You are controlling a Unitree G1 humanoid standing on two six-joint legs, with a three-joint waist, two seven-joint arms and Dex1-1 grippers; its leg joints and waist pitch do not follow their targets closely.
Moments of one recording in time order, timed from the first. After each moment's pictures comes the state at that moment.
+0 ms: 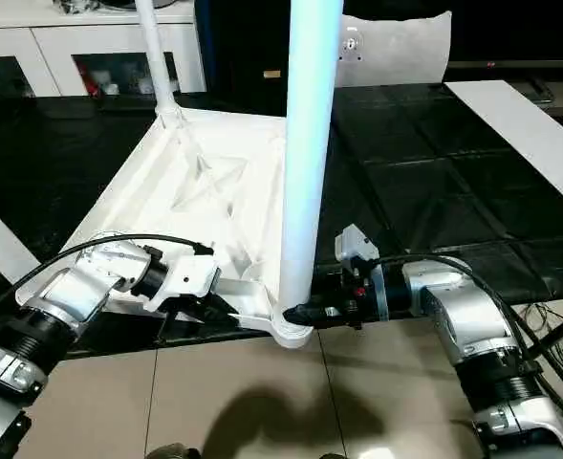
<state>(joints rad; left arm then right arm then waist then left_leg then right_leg) -0.62 0.42 -0.43 0.55 0.07 -0.13 -1.41 -0.41 -0.52 0.19 0.27 0.31 0.35 1.39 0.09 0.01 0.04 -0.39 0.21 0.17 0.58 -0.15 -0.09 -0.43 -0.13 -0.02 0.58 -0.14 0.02</state>
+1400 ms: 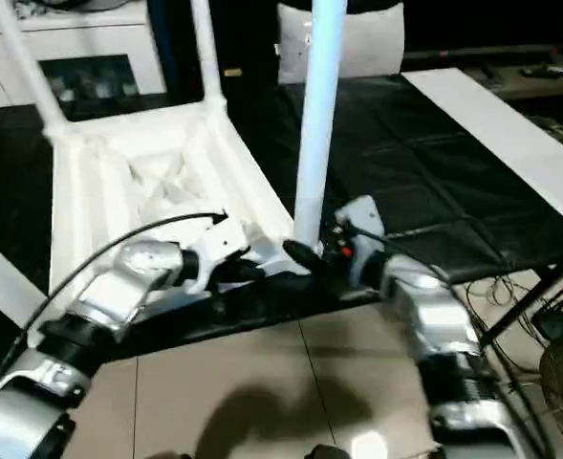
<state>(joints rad) -0.62 0.28 -0.33 0.53 0.12 0.19 -0.99 -0.41 -0.36 0.01 0.35 0.24 0.25 0.92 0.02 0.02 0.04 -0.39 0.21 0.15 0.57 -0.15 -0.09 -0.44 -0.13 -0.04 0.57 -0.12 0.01</state>
